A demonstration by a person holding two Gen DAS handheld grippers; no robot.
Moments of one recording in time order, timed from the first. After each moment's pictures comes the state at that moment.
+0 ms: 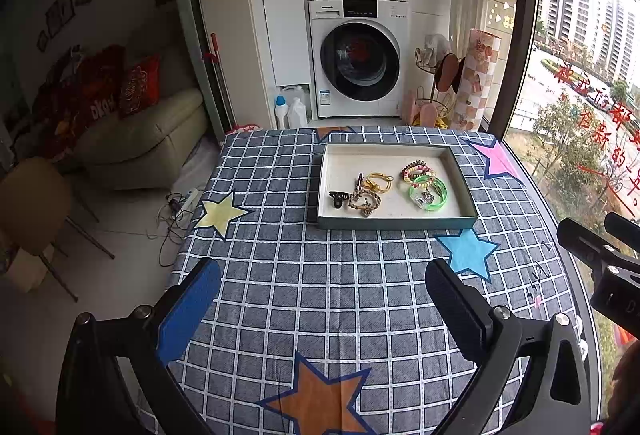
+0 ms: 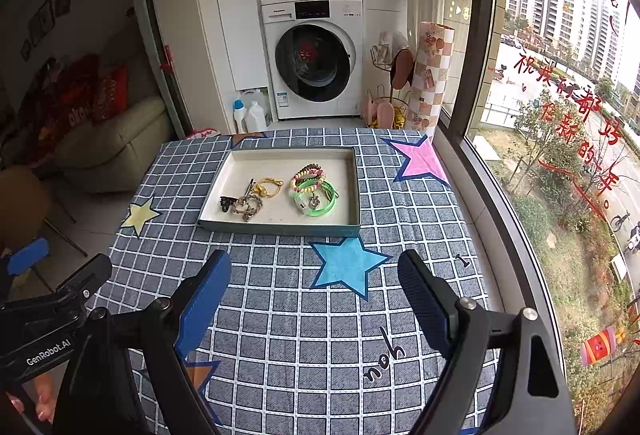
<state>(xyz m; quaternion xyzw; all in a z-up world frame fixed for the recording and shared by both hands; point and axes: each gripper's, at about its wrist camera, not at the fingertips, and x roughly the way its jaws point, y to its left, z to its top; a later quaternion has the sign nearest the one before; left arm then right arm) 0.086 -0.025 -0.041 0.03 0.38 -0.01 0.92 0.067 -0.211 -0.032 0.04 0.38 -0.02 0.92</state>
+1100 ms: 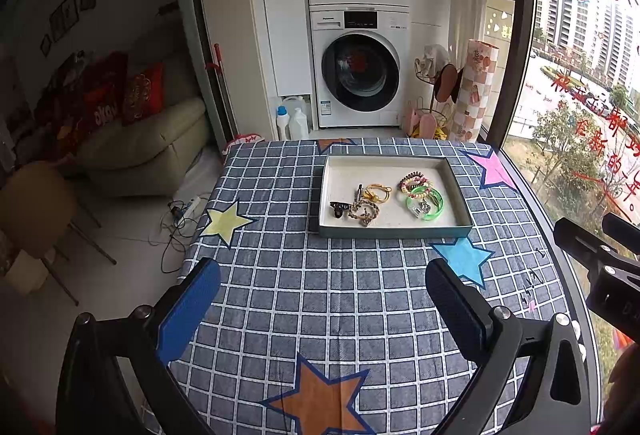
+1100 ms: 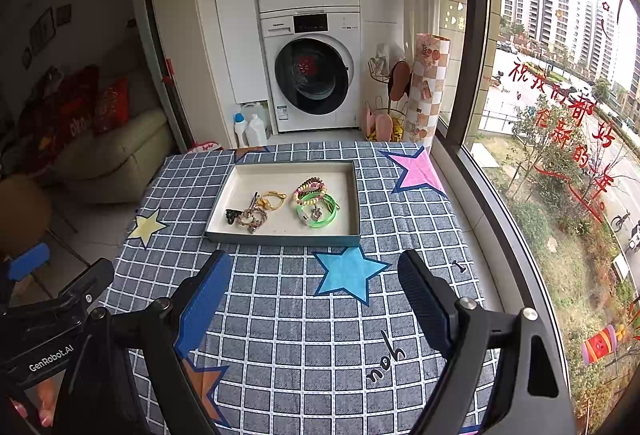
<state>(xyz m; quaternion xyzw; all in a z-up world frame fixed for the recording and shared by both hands) 0.073 -0.023 -0.025 0.03 0.37 -0.01 0.93 0.056 -0.208 -0.016 0.04 0.36 -0.02 0.93</state>
